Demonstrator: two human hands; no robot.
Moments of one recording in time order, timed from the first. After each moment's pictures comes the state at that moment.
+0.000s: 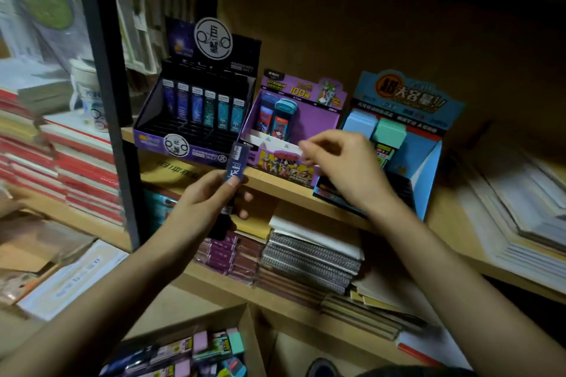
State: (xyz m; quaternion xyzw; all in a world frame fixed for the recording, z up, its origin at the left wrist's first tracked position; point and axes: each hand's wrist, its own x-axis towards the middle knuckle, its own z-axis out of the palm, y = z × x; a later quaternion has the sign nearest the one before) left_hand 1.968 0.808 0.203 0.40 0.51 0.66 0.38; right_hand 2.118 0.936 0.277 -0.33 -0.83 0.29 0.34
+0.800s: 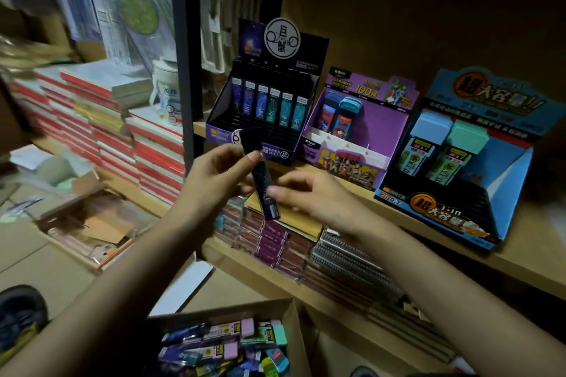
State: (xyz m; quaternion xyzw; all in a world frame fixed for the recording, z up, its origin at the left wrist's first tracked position) left_hand 1.918 0.776 0.212 0.38 0.55 0.69 0.26; right_hand 2.048 0.892 0.228 -0.23 -0.84 0.48 0.11
